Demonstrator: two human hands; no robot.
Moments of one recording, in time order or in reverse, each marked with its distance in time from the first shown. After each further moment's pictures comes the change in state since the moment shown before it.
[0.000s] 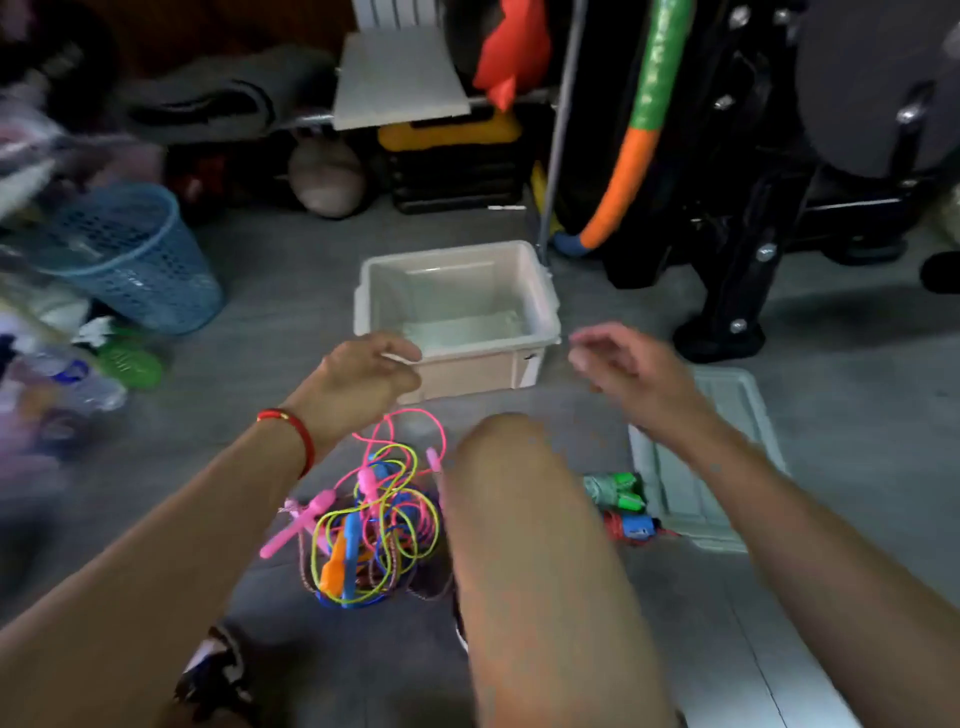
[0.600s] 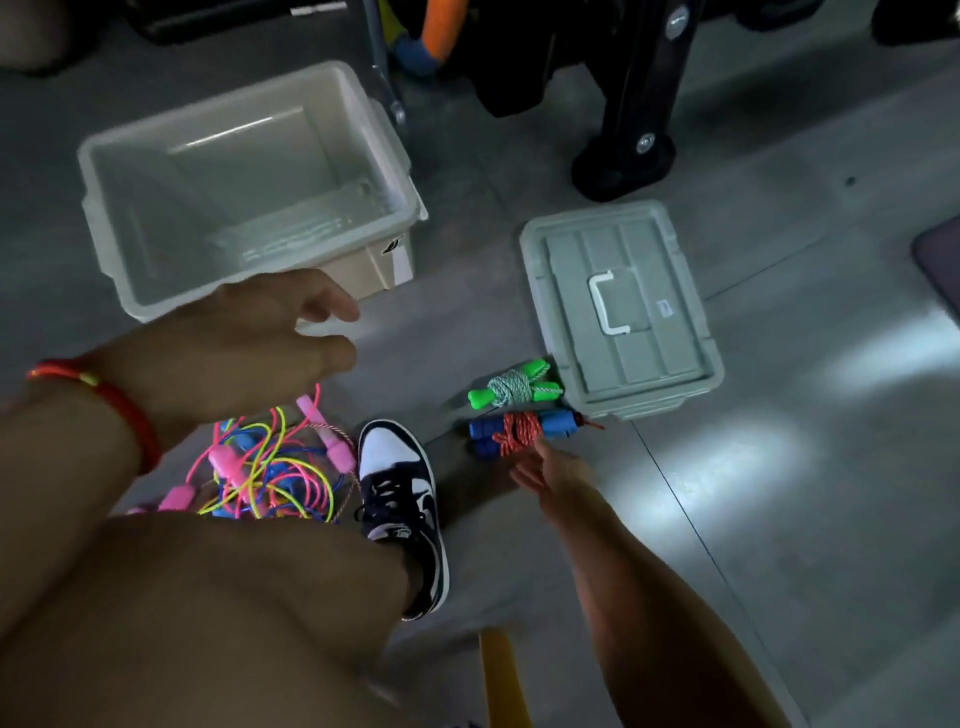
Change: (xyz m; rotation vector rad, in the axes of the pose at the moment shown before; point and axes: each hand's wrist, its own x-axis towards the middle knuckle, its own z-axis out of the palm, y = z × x) left_hand 0.094 0.035 0.097 0.630 -0.376 0.022; right_hand -0.087 0.312 0.119 0.907 0.540 1.186
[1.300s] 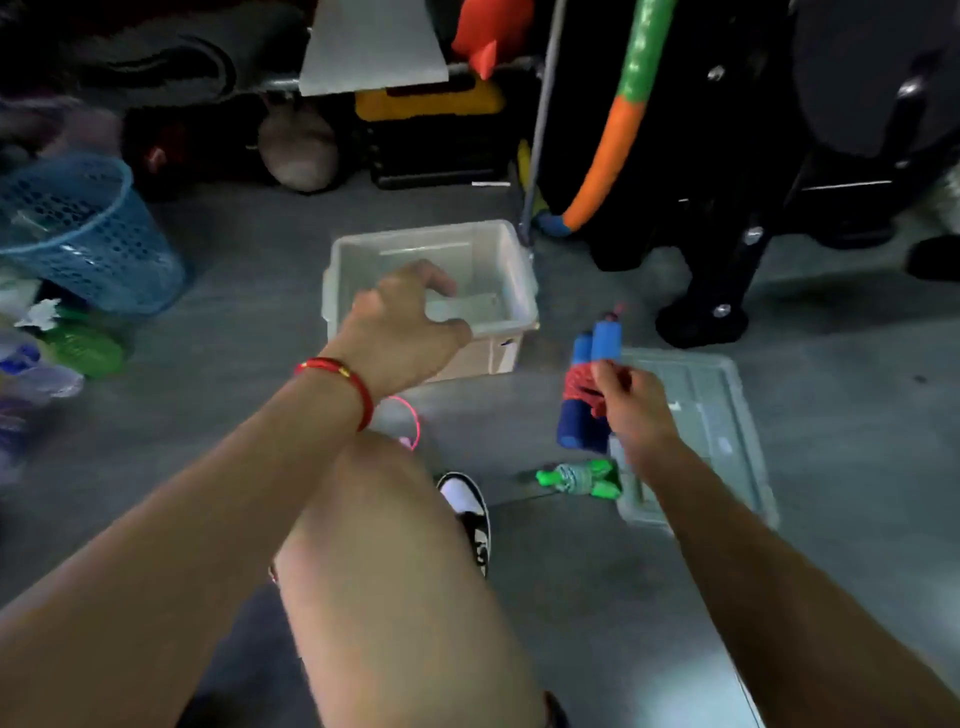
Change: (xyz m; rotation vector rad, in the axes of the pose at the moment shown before) left_hand -0.085 0.011 -0.030 -0.214 0.585 0.022; right_hand -0.169 -0.169 0.087 -0.639 -0.258 -0.855
